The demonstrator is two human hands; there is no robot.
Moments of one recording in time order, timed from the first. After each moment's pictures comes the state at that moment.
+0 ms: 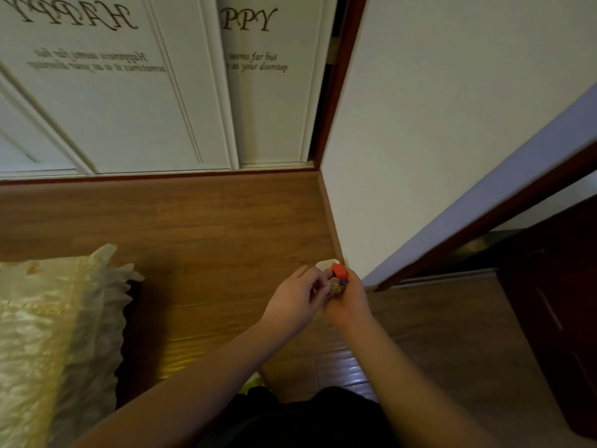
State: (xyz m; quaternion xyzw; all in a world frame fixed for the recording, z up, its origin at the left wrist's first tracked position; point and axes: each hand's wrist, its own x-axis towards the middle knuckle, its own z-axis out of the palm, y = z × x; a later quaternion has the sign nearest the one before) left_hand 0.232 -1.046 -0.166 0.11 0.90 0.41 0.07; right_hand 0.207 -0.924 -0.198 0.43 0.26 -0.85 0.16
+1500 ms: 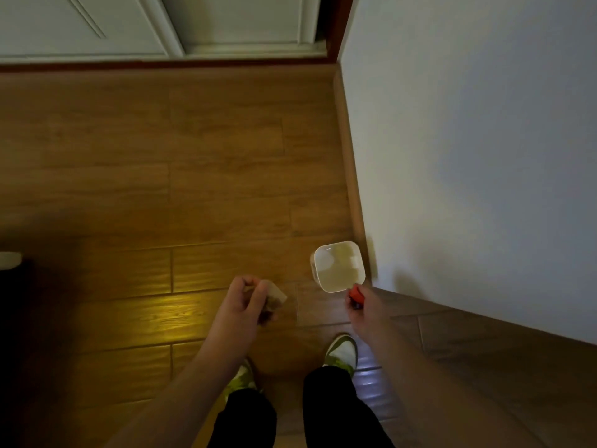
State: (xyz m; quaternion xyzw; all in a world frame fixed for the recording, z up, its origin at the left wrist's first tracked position) left_hand 0.017 -0.999 -0.577 -0.34 0.65 0.64 0.22; right_hand -0.007 -0.768 -0.707 0.63 0.28 -0.71 0.16
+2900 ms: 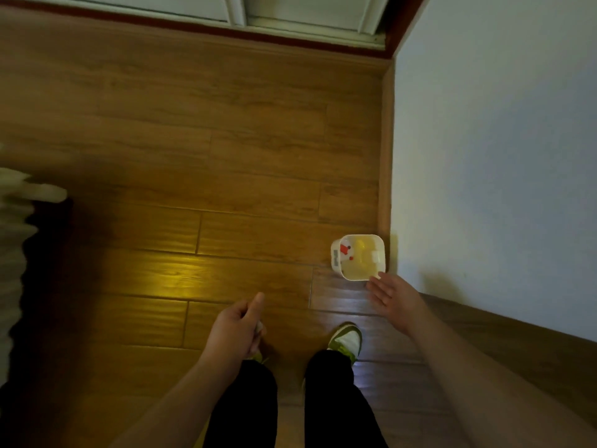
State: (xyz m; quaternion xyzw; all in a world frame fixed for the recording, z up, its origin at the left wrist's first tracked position) left_hand 0.108 -1.042 -0.596 -0.46 0.59 0.62 0.25; right_hand -0.005 -0.762 -0.666 0.51 0.52 -0.61 0.31
